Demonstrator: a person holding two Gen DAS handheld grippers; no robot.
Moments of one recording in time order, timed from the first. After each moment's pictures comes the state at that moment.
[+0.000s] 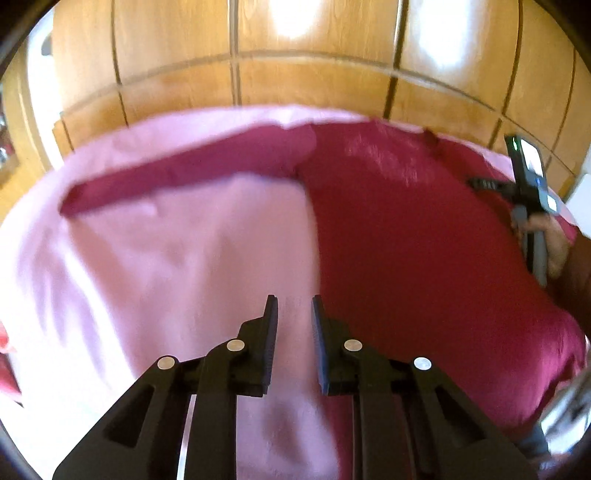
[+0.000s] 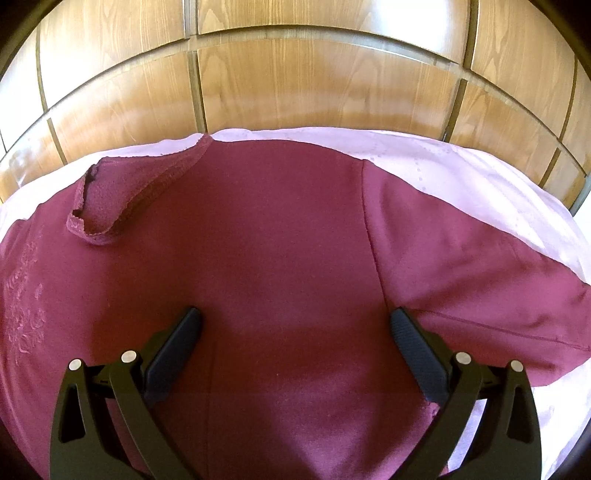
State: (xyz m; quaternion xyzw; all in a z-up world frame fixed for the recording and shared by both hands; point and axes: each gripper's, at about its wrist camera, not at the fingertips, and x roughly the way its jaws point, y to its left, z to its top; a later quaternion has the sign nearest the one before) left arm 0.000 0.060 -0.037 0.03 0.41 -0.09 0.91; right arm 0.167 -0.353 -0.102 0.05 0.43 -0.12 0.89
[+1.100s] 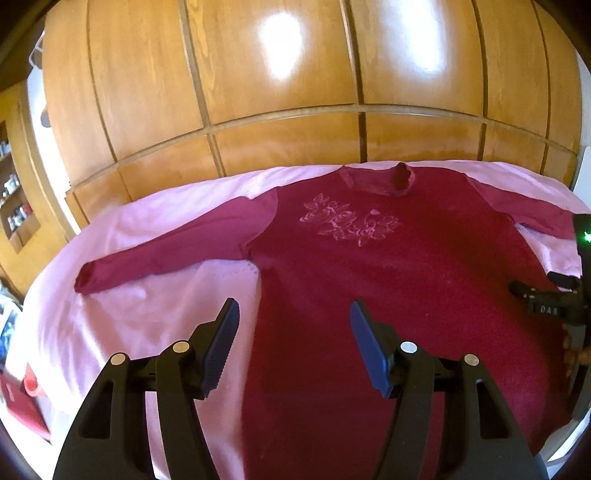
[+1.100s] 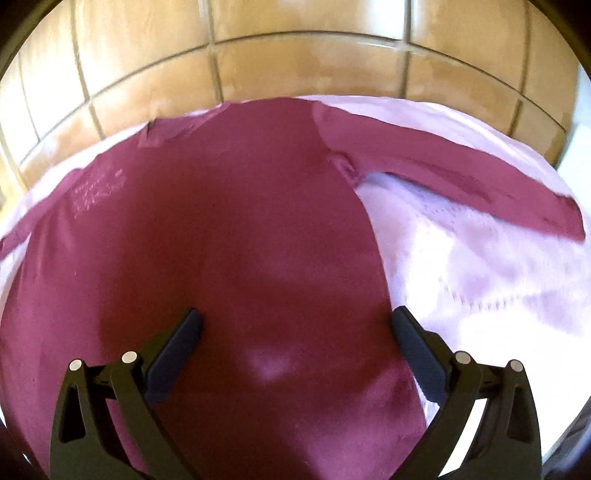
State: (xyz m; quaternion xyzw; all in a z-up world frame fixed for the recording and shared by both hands) left arm -0.004 -0.031 -0.007 0.11 0.33 -0.07 0.94; right arm -0.007 -0.346 -0.097 0.10 0.42 -0.10 0.90
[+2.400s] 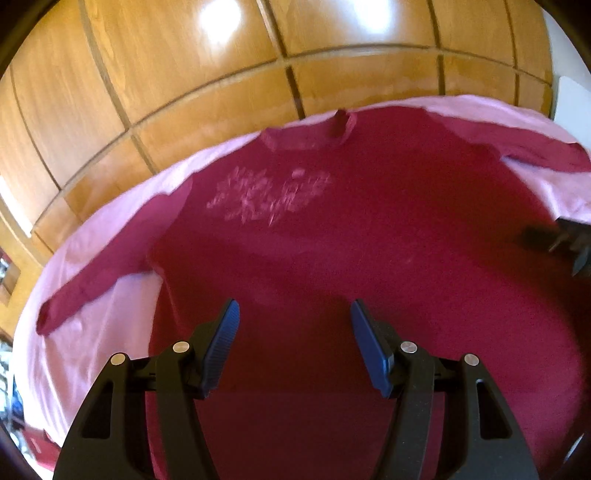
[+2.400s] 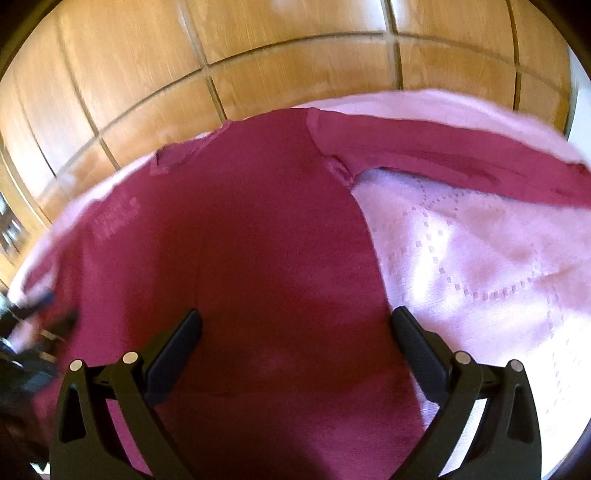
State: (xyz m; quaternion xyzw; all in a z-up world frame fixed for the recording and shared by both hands) left arm 0.037 -0.108 -0.067 0.19 0.38 -0.12 0.90; right arm -0.014 -0.392 -0.081 0.22 0.40 -0.06 0.89
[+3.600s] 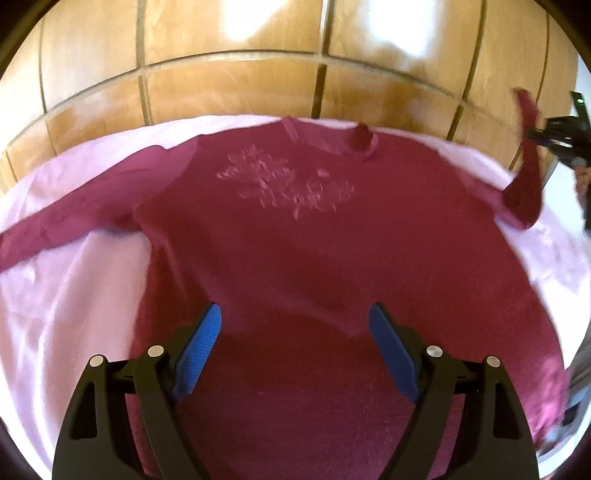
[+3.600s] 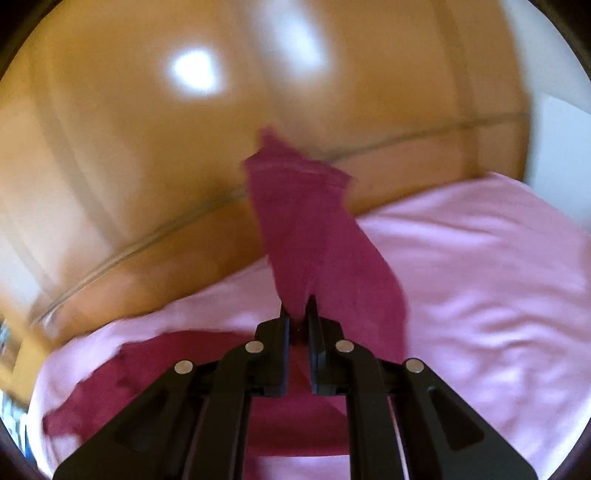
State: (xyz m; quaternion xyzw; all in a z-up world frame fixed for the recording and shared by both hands) left arm 0.063 -0.051 -0.058 0.02 0.41 -0.18 0.89; right arm 0.108 -0.495 0.054 0.22 0.30 -0.10 0.92
